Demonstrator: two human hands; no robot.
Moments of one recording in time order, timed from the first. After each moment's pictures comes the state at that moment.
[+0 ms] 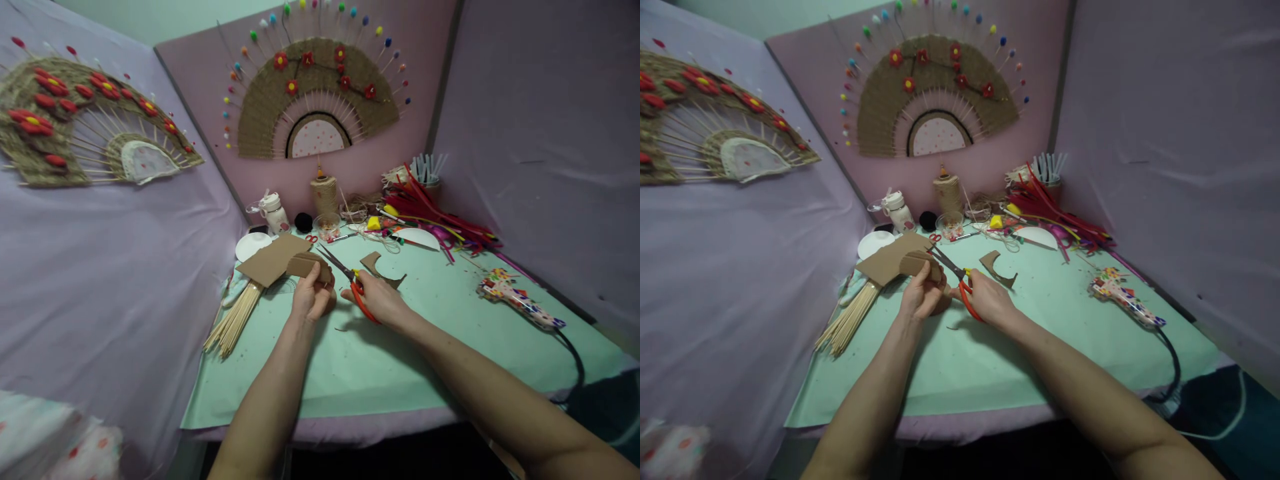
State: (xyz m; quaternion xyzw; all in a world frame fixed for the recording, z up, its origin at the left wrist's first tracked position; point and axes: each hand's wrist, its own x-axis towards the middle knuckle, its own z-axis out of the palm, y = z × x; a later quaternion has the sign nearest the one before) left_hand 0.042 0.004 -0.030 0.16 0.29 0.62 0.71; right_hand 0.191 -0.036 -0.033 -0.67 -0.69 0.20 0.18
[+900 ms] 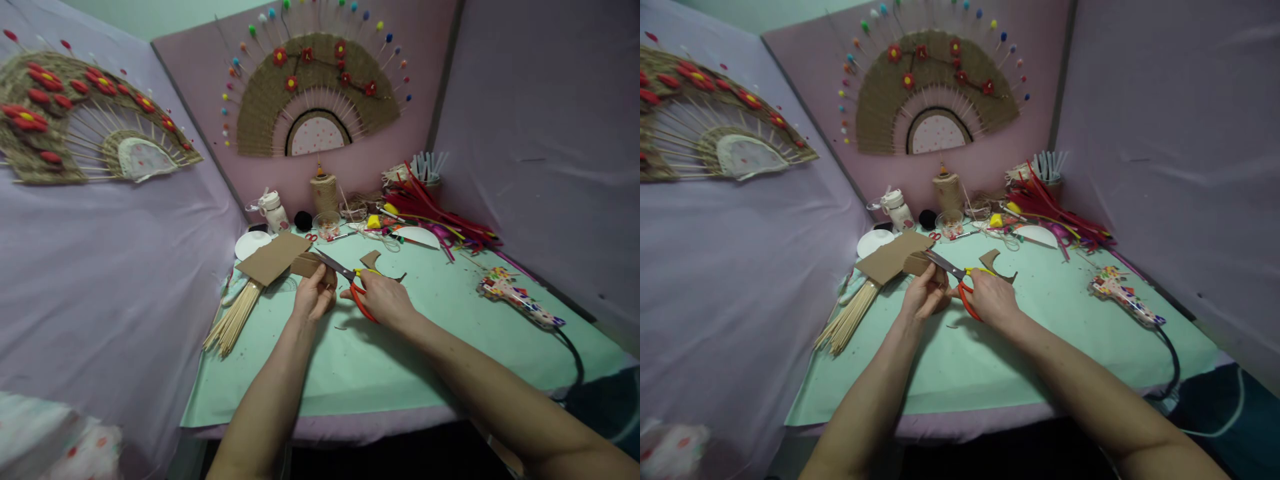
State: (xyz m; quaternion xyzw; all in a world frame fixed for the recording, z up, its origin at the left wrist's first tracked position) left_hand 0.046 0.001 -0.030 0.17 0.32 0.60 0.72; right_hand 0.189 -0.044 -0.024 -0.70 -0.70 0.09 0.14
